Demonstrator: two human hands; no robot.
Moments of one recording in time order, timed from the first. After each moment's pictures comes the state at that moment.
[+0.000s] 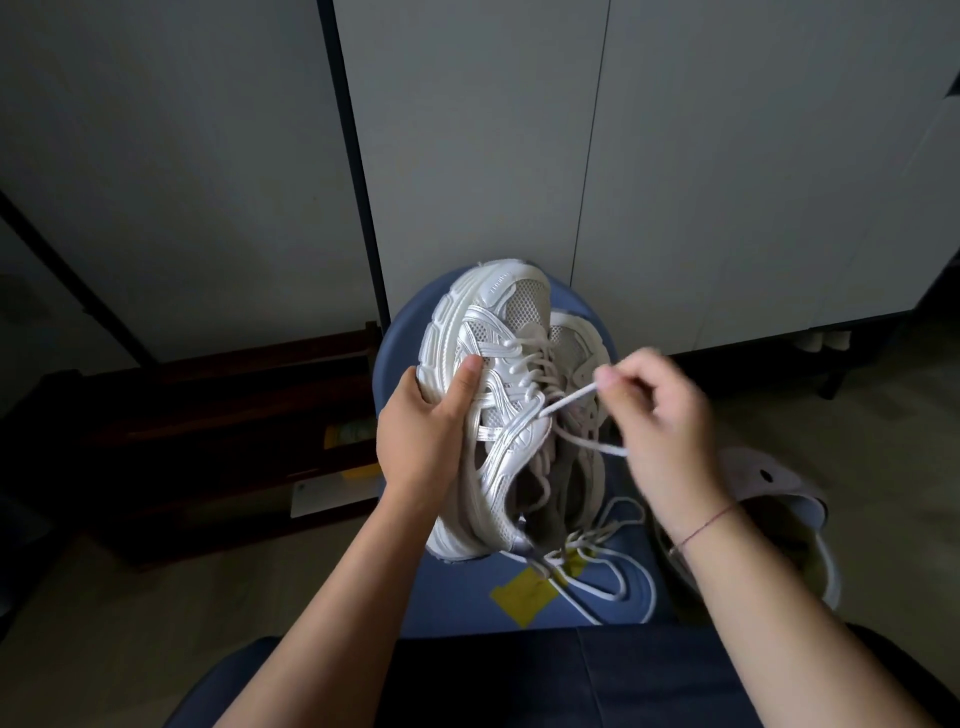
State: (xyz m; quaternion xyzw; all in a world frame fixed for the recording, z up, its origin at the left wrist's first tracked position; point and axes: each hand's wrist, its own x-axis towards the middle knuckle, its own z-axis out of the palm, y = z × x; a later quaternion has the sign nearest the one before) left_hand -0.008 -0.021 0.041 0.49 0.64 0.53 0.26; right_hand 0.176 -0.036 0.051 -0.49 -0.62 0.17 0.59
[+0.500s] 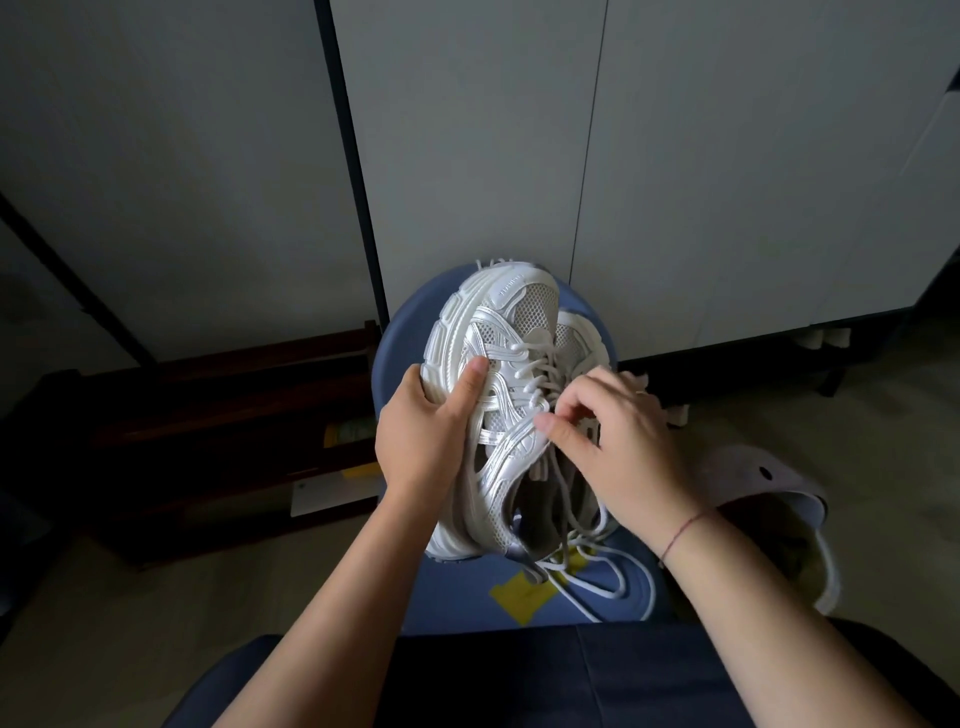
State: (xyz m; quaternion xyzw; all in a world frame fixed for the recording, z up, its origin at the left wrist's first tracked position) left_hand -0.005 -0.021 0.040 0.50 0.65 0.52 0.22; right_hand 0.165 -0.038 0.045 -0.50 -0.75 0.01 0.43
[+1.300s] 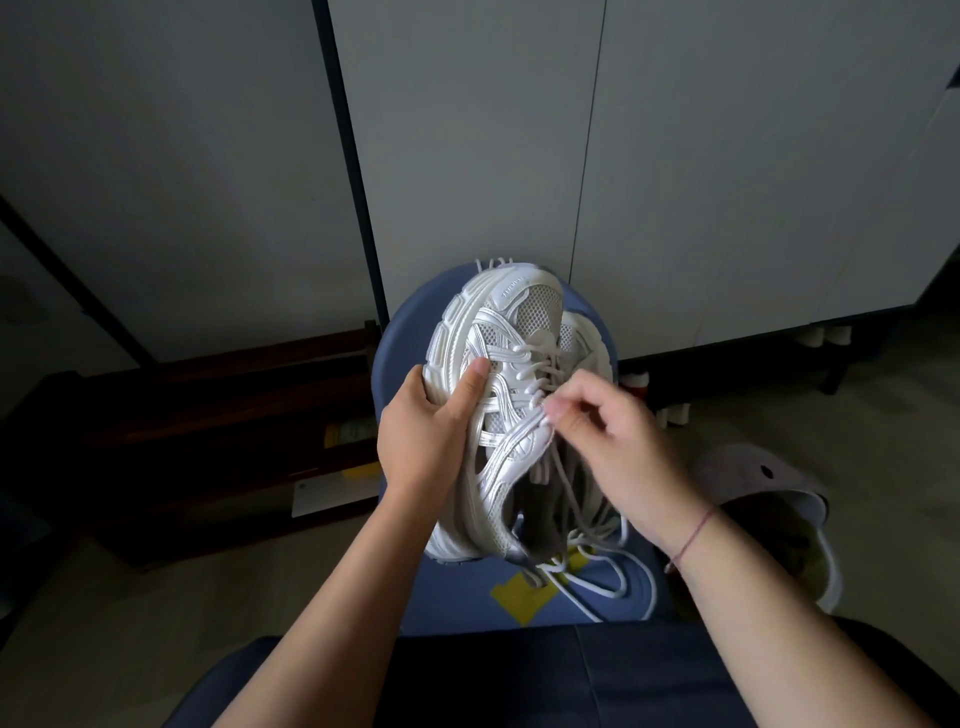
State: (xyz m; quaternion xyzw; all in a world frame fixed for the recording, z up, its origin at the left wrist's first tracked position) left_hand -0.006 -0.021 0.039 0.51 0.65 0.52 0.23; right_hand 0.160 -0.044 0.050 -0.44 -0.68 0.31 0.50
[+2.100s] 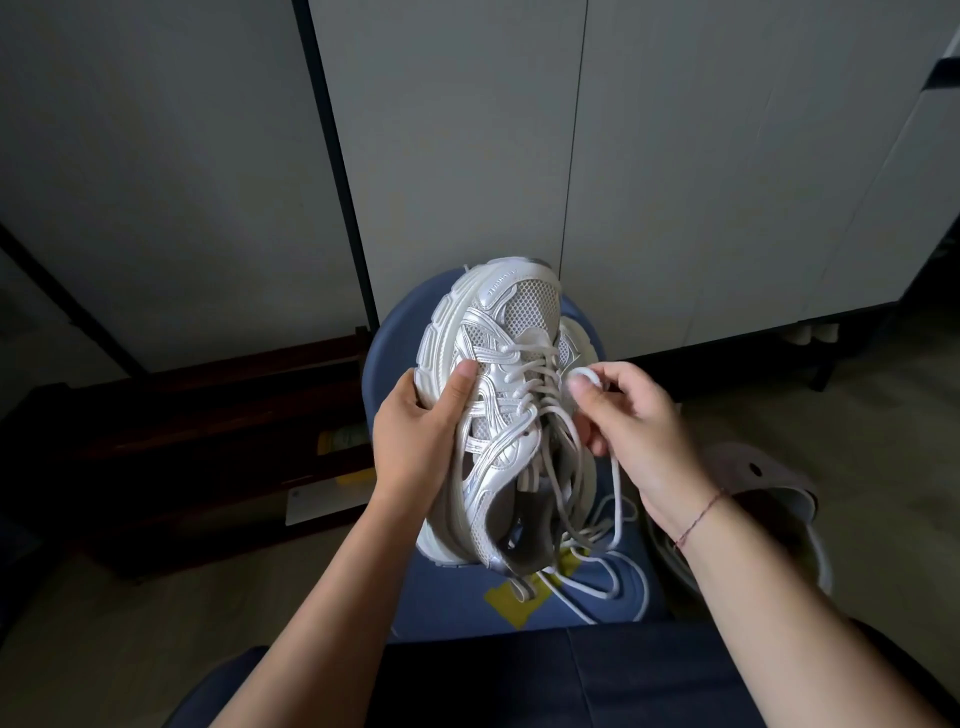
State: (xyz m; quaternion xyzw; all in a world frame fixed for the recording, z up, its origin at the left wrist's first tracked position) left_hand -0.006 -0.022 0.040 0.49 0.58 0.57 0.33; right_hand 0.175 -0.037 0.051 -0.50 -0.53 0.40 0.55
